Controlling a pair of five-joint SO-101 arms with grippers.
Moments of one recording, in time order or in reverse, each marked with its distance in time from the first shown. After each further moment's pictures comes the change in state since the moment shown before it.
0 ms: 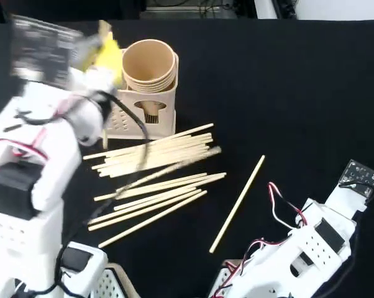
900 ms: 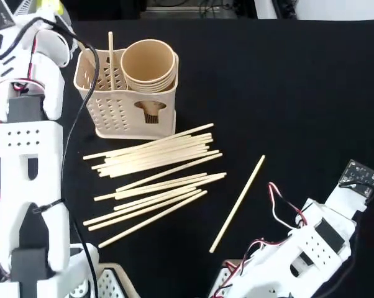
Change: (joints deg) left arm -16.4 21.8 10.7 -40.3 16.4; right arm 0.0 0.0 0.0 0.0 0.0
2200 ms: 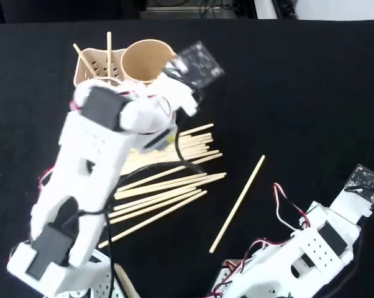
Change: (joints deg) left arm 33.2 11.3 -25.8 82.4 -44.7; right arm 3.0 0.0 0.0 -0.5 0.0
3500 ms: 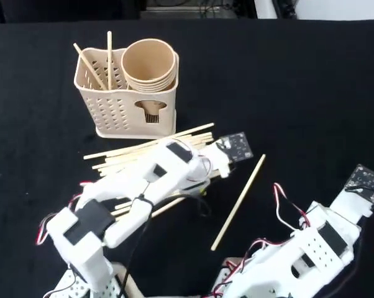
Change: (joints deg) left arm 12.9 21.3 41.4 -55.2 -2.7; right arm 0.0 0.0 0.0 0.0 0.0
